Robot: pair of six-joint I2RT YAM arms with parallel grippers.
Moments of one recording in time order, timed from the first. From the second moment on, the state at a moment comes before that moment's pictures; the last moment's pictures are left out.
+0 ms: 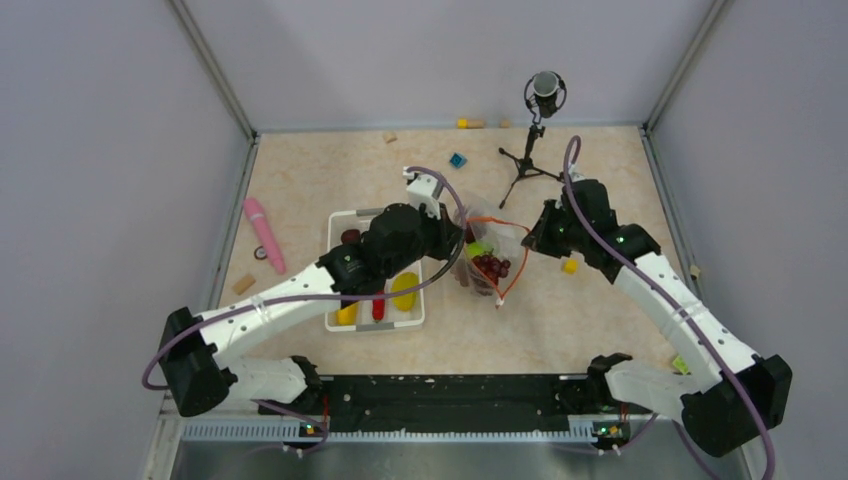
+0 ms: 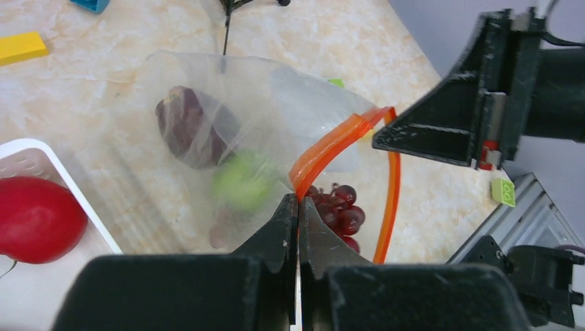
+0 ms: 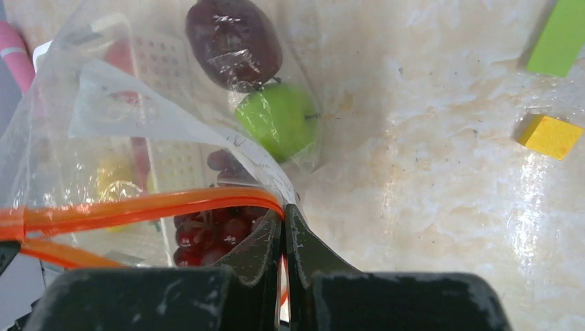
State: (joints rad) left arm -0.94 1.23 1.02 -0.08 -0.18 -0.47; right arm 0.41 1.08 0.99 -0.64 -0.06 0.63
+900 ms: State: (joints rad) left arm -0.84 1.21 1.04 -0.10 0.06 -0.58; right arm 0.41 1.06 1.22 -0.92 -0.18 0.50
